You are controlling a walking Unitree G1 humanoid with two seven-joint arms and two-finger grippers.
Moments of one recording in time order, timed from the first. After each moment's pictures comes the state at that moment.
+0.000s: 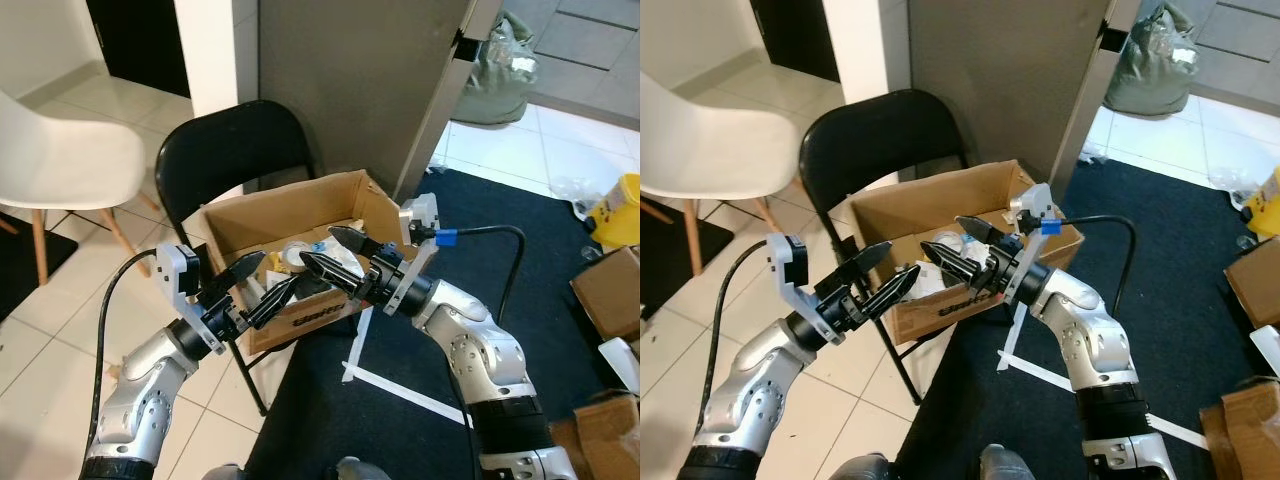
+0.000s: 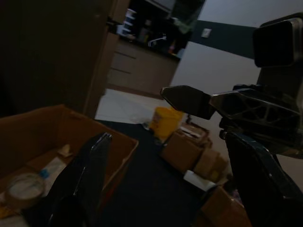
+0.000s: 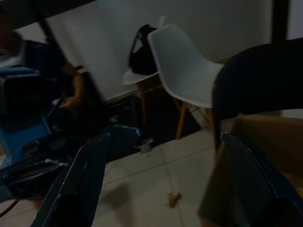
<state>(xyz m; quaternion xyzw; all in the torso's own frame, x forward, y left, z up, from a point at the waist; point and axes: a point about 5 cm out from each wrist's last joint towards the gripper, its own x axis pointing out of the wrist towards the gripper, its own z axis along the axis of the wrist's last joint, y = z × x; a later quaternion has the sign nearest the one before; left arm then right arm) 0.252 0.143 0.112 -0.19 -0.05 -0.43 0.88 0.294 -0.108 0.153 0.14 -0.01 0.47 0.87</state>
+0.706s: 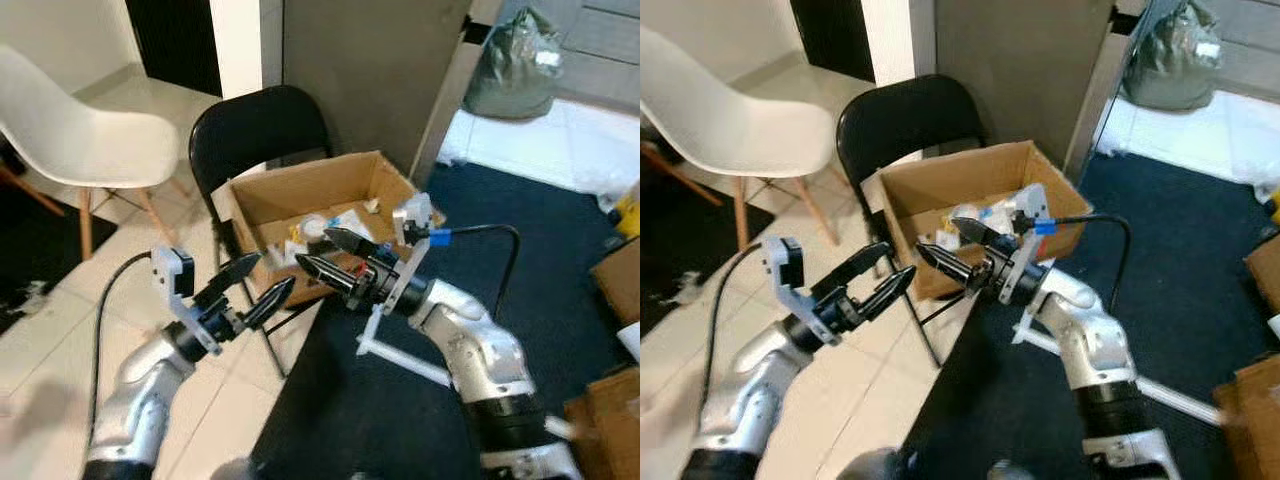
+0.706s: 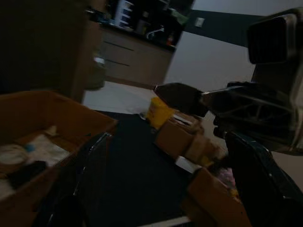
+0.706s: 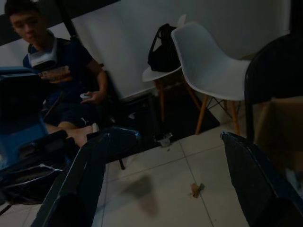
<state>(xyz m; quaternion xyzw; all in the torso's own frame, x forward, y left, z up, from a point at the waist) 0.251 0.140 0.111 -0.19 -0.05 -0.43 0.88 0.296 -0.110 0.153 0.13 0.00 0.47 0.87</state>
